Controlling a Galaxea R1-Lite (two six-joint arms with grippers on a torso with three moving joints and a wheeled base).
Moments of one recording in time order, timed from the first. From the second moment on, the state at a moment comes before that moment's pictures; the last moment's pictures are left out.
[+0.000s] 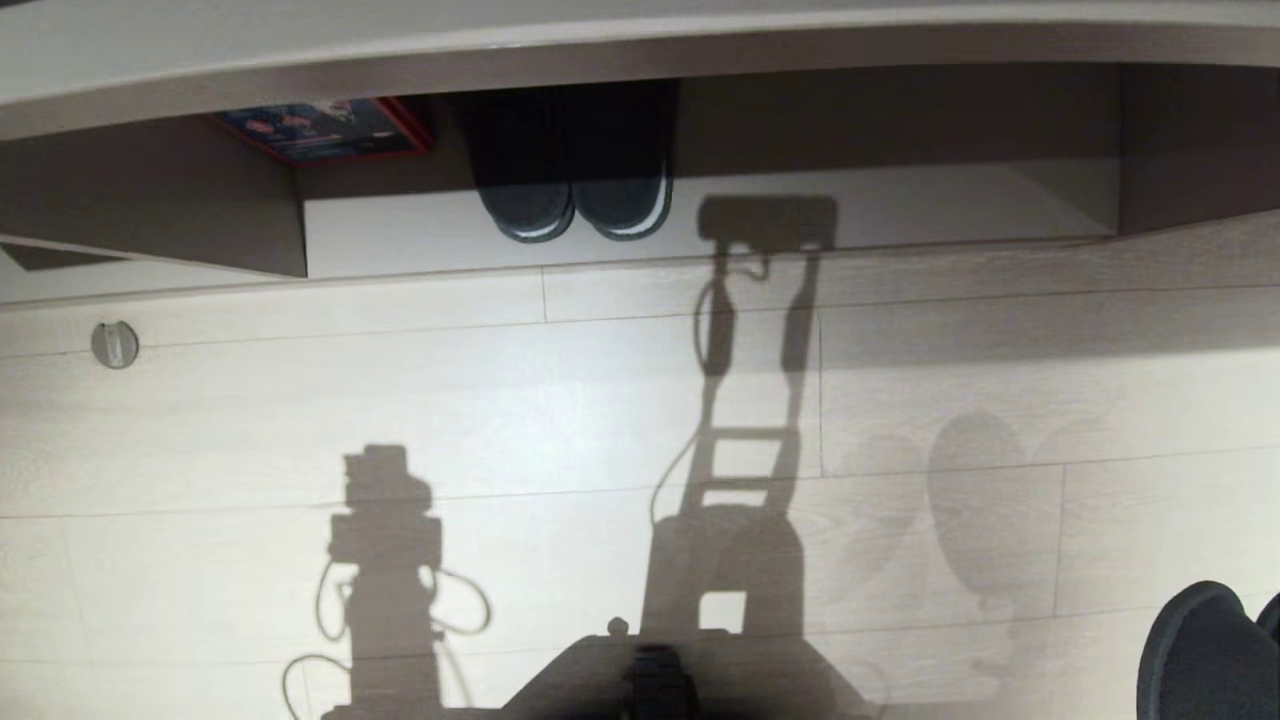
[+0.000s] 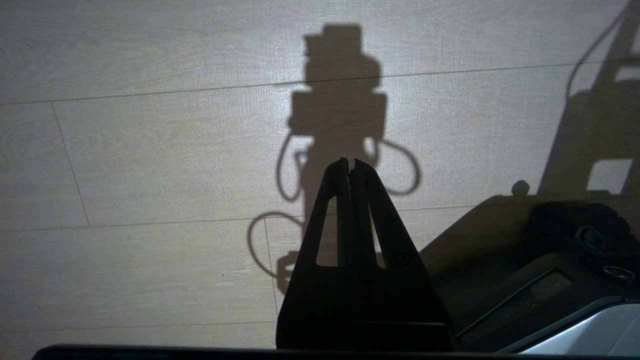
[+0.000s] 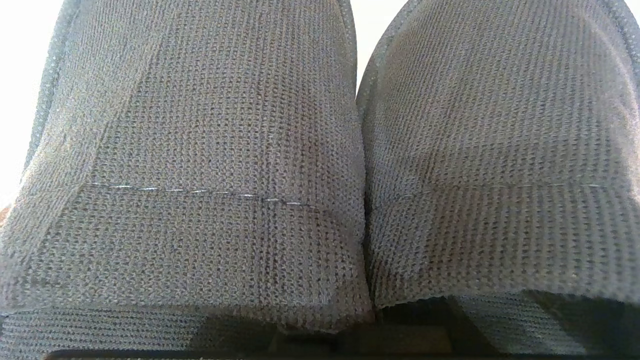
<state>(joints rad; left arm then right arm) 0.00 0.00 0.00 0.00 0.00 -0.01 0.02 0.00 0.00 0.00 0.01 -0.05</state>
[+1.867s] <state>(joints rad) 0.00 0.00 0.00 0.00 0.00 -0.01 0.10 1.31 -0.62 -1.22 0.16 -0.13</state>
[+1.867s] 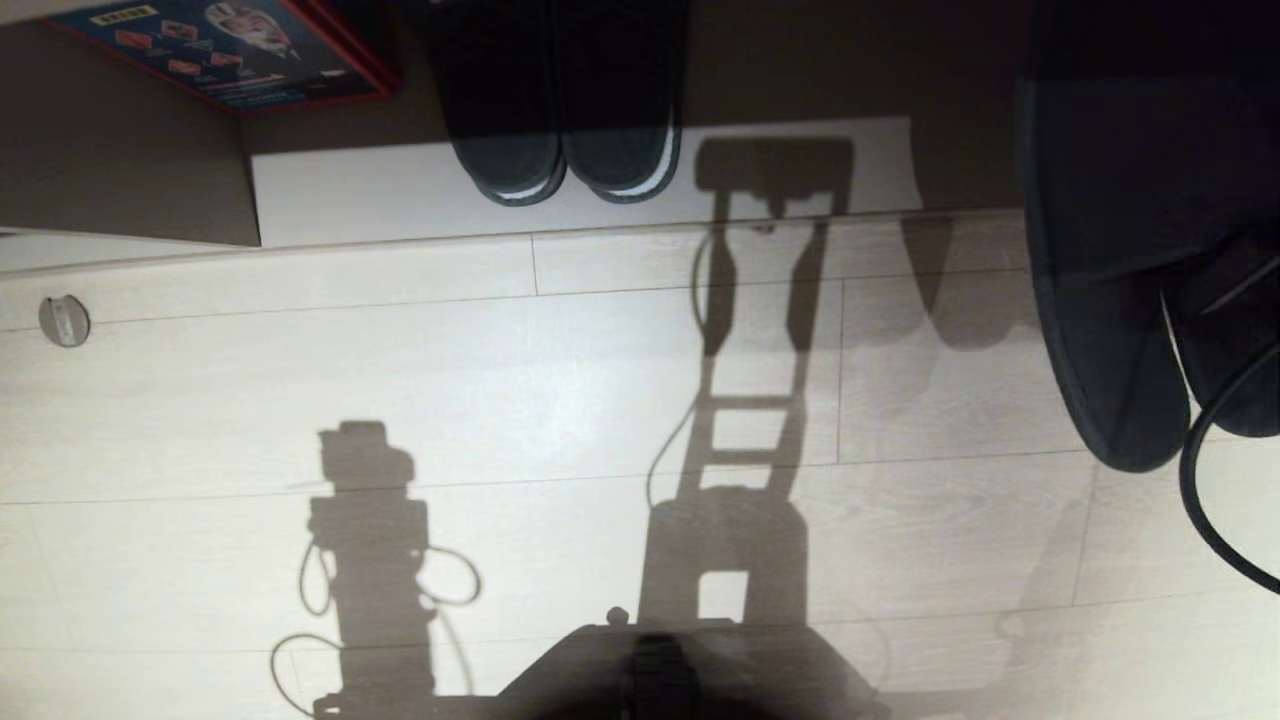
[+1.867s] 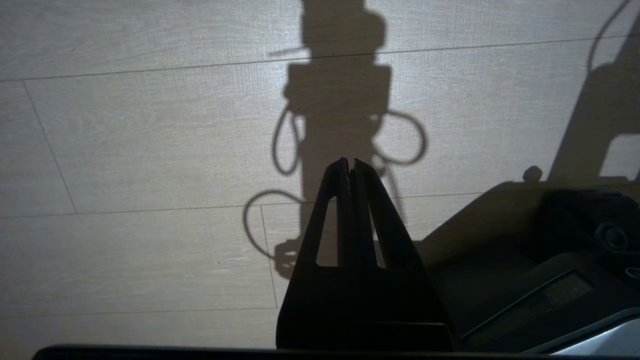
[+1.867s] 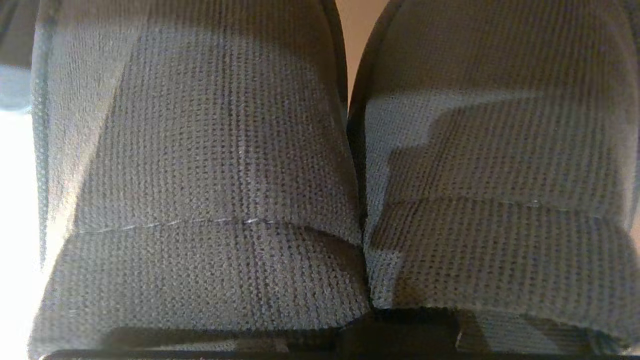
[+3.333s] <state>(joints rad) 0.00 0.00 0.00 0.00 0.00 -0.01 0.11 1.71 -1.13 -1.29 0.18 -0.10</state>
